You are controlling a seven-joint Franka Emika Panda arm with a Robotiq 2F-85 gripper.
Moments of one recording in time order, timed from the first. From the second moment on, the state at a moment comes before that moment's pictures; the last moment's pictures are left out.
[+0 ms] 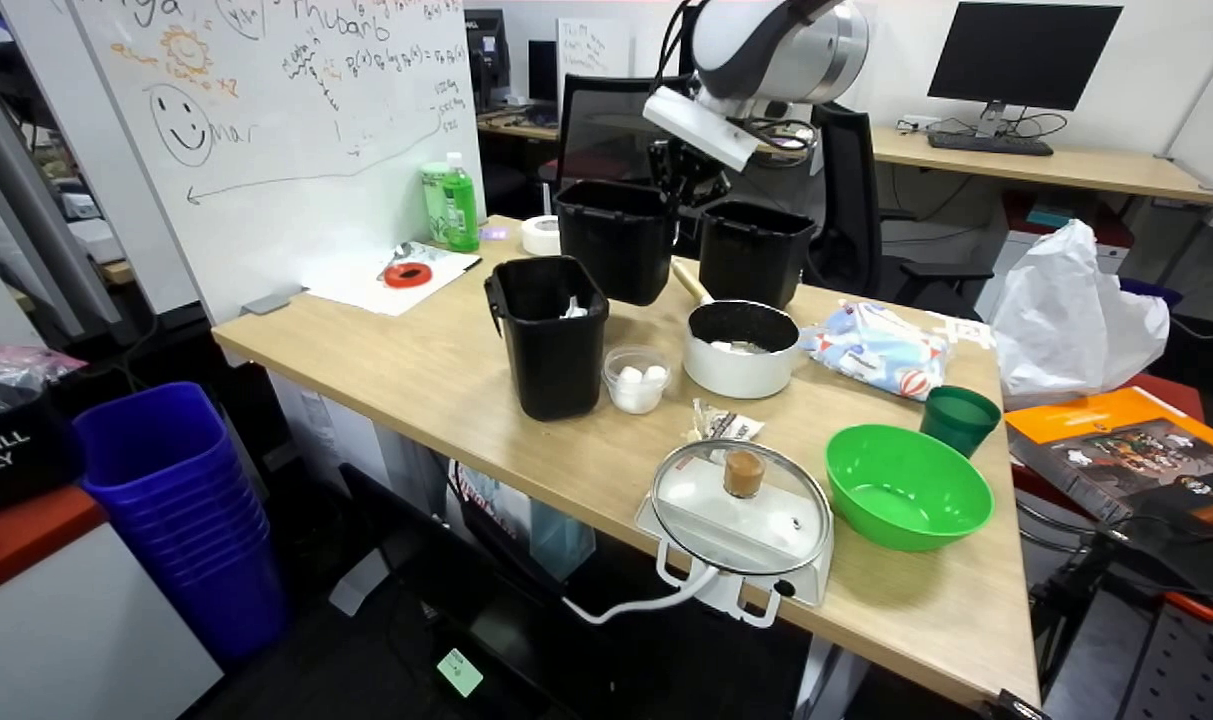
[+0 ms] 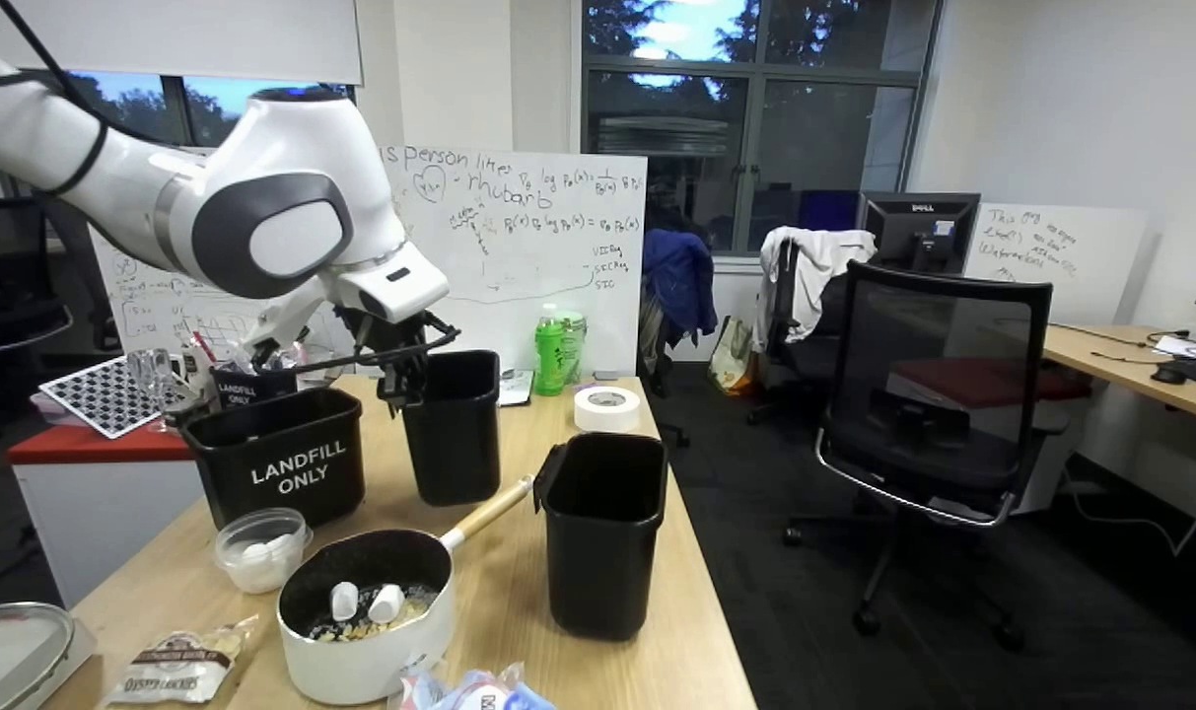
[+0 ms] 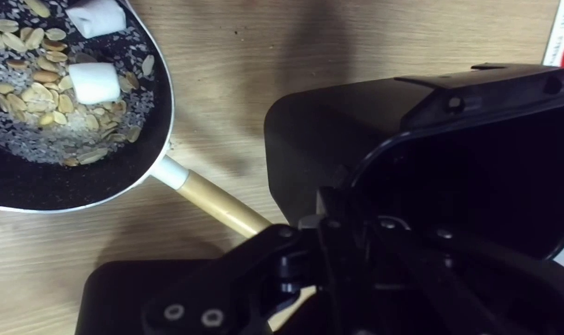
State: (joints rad) arm 0.04 0.61 -0.12 -1.57 0.21 2.57 0.93
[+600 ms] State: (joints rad) arm 0.05 0.66 -0.12 -1.51 0.21 2.47 0.93
